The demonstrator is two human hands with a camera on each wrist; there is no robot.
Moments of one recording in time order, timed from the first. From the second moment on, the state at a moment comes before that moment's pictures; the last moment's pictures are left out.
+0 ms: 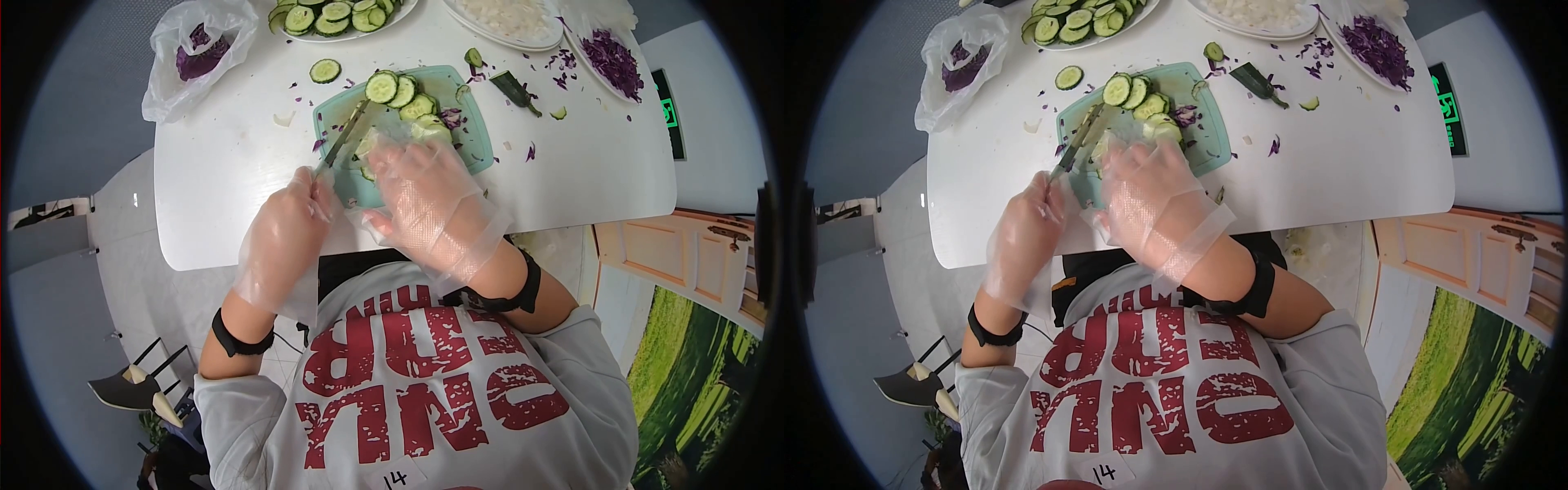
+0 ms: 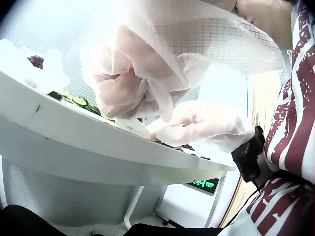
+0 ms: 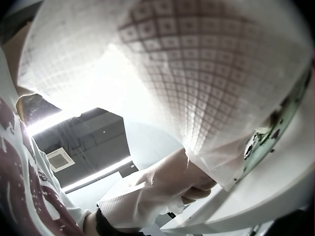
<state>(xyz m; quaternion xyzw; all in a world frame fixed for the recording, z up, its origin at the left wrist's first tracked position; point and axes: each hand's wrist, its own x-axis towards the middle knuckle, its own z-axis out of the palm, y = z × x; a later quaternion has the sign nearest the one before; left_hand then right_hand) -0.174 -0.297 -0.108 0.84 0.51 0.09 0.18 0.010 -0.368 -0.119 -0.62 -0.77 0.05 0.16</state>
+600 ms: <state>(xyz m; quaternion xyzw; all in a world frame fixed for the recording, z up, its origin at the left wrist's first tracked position) -0.178 -0.311 -0.109 0.83 0.49 0.10 0.24 0.016 -0.369 -0.114 -0.61 -0.76 0.13 0.17</state>
